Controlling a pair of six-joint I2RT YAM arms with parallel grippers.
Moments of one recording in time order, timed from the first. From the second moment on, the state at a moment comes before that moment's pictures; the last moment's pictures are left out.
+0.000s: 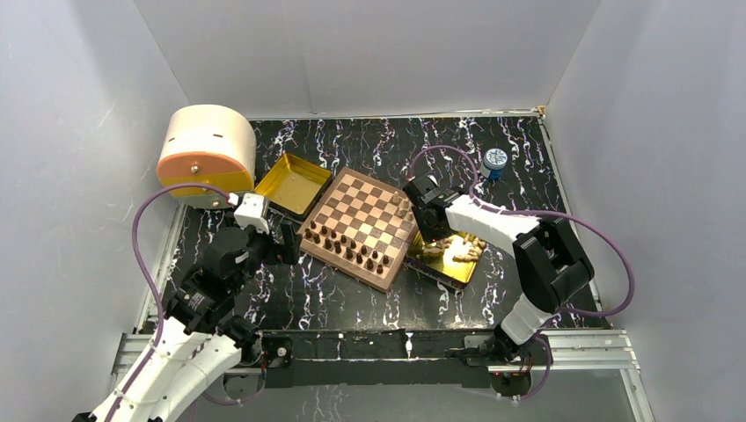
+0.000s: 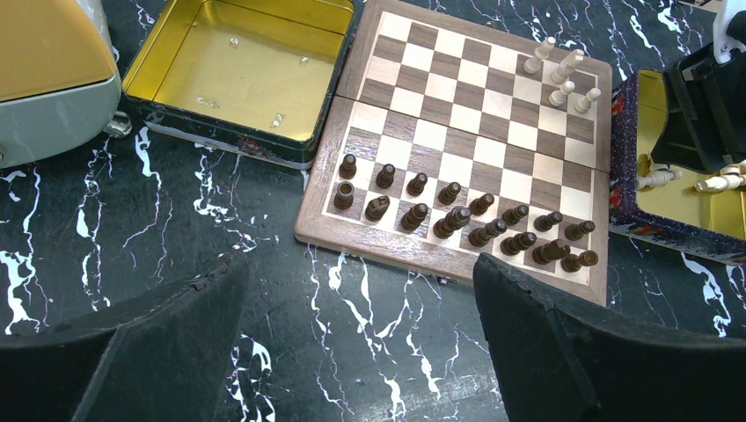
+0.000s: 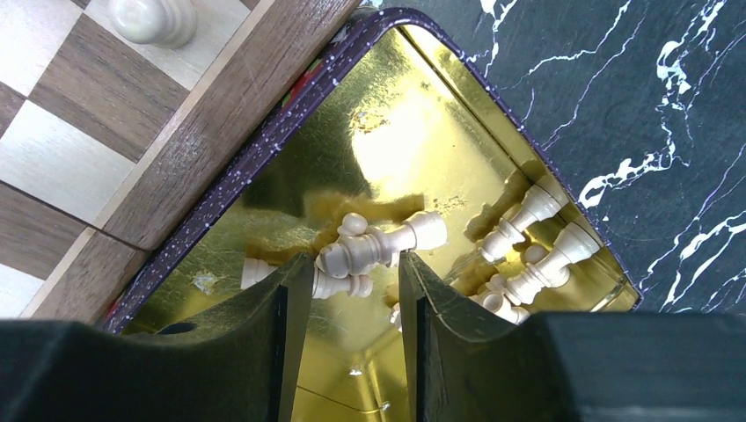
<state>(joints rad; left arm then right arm) -0.55 0.50 0.68 -0.57 -0.23 -0.22 0.66 1.63 1.06 -0.68 0.33 0.25</state>
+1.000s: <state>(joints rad) -0.55 0.50 0.68 -0.57 -0.23 -0.22 0.68 1.68 1.10 -0.71 0.43 0.26</state>
